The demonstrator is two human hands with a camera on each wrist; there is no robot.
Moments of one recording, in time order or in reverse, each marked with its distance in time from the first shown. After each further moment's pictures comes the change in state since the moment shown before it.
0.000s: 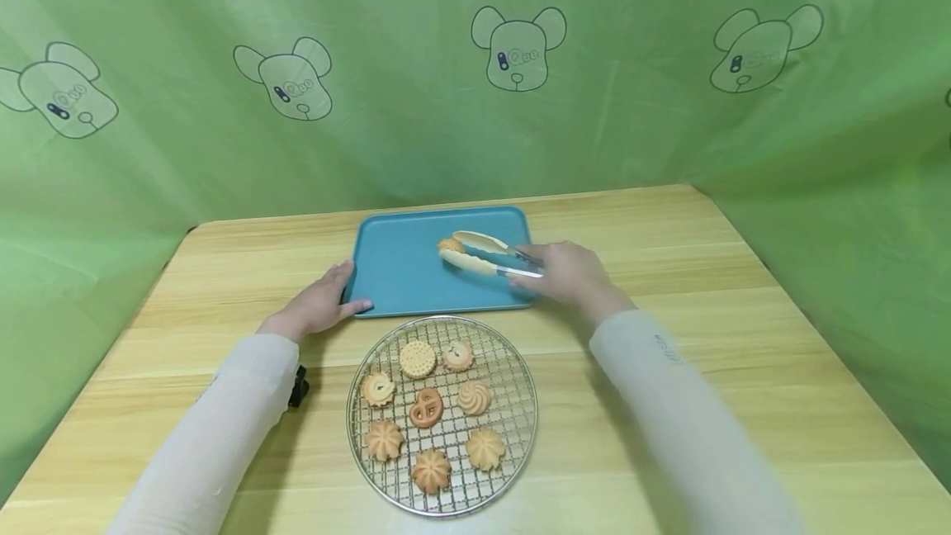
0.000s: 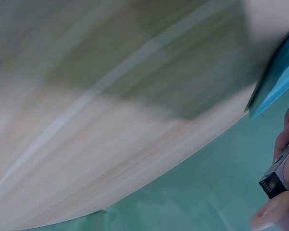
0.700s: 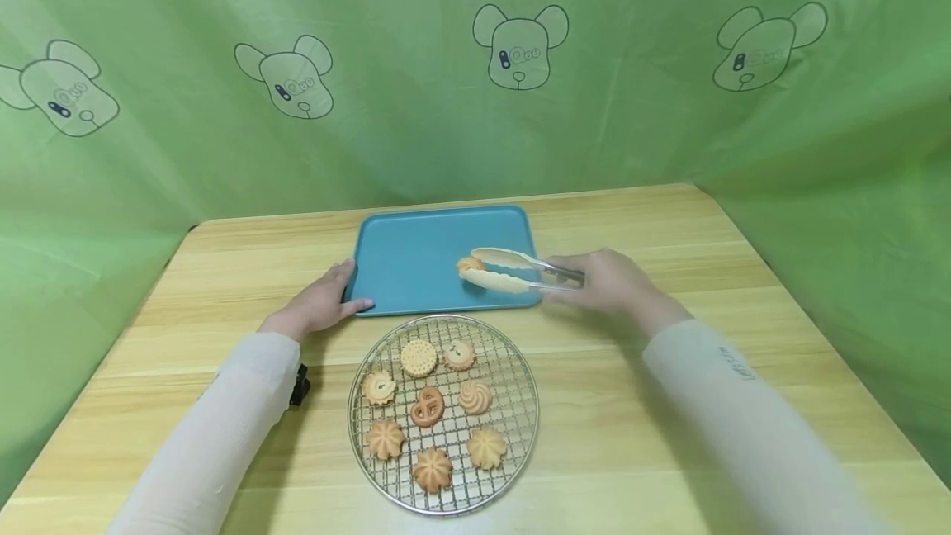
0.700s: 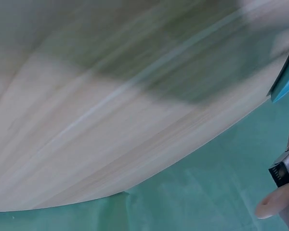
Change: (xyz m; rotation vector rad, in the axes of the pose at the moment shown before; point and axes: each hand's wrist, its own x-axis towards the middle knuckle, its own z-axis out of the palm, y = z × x) left_hand 0.003 -0.002 0.001 0.004 -0.012 -0.013; right_hand -0.036 0.035 -0.012 0.056 0.028 -0.127
